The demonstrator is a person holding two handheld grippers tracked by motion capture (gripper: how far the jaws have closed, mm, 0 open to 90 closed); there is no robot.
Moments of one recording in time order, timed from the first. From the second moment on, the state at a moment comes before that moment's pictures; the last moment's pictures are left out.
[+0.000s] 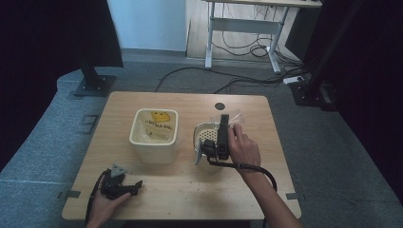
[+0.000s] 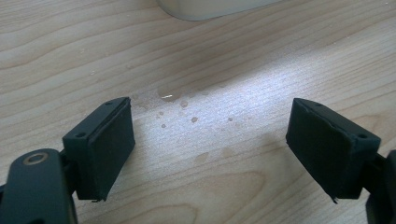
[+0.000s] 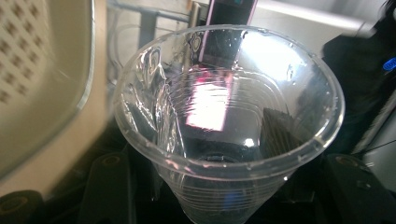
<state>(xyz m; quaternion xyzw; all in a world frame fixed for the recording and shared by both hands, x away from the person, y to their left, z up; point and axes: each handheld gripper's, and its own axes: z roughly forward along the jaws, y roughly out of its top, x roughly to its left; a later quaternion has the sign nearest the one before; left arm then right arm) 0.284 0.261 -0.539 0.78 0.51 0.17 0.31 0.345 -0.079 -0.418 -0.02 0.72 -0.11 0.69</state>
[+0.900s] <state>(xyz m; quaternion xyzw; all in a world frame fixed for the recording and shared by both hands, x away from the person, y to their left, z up) 0.284 0.261 -0.540 0.78 0.51 0.17 0.31 0.348 -0.129 -0.380 0.35 0.75 0.41 0.39</state>
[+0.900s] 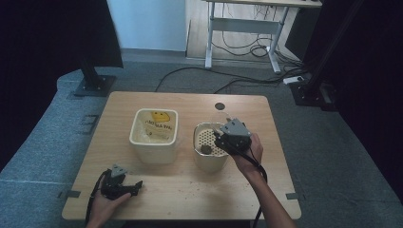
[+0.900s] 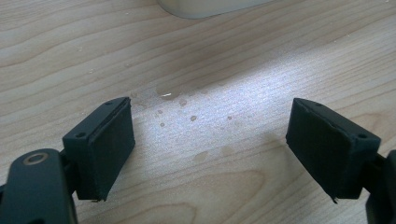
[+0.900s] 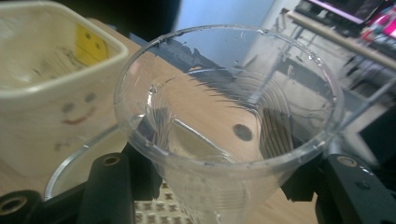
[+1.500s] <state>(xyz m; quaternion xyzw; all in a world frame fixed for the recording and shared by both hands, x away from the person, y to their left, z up) 0.283 0.264 -0.540 0.78 0.51 0.17 0.31 0.352 -0.124 -0.371 0.37 0.72 0.48 0.33</state>
